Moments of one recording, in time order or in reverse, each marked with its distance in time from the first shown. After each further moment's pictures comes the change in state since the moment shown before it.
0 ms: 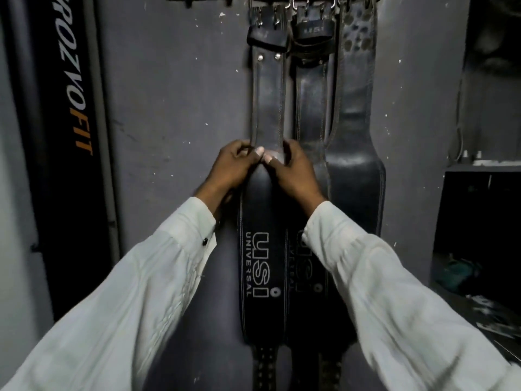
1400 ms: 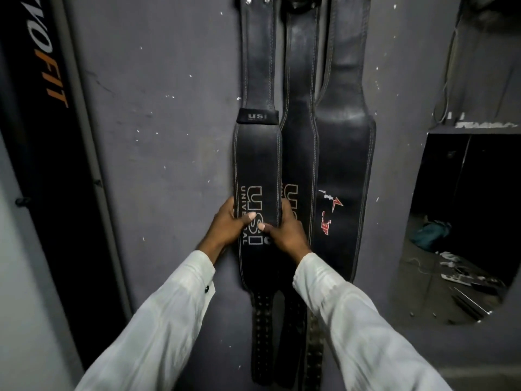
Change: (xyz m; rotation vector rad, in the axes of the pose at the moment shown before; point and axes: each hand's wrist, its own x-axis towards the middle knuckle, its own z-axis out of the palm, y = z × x) left_hand -0.120 -0.156 0.006 0.039 -0.145 -0.211; right_hand -0.157 0.108 0.003 -0.139 -0.218 0.401
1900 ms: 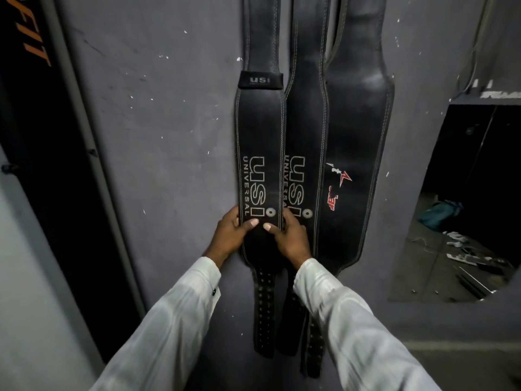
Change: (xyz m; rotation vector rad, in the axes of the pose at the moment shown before) left_hand -0.047 -0.066 0.018 -0.014 -0.009 -0.101; right_hand -0.025 0.072 0.031 0.014 0.008 0.079
